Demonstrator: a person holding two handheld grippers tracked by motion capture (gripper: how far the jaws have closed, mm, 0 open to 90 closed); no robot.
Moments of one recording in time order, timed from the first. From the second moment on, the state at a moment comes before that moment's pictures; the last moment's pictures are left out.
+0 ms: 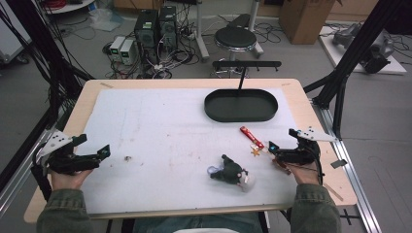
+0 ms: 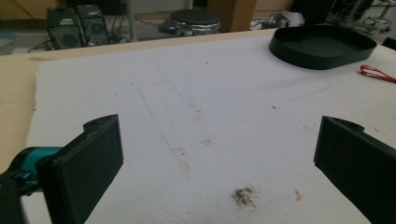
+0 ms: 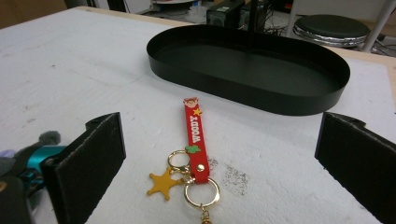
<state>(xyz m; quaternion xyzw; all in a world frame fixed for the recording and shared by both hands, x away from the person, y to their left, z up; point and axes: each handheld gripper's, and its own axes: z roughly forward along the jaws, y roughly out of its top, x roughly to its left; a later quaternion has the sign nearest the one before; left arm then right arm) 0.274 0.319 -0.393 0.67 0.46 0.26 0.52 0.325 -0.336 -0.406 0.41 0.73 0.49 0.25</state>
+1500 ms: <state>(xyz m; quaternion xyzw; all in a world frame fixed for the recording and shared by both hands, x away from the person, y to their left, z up) 0.271 0.325 -0.395 0.66 0.47 0.25 0.53 0.389 -0.282 -0.389 0.42 0.83 0.34 0.17</state>
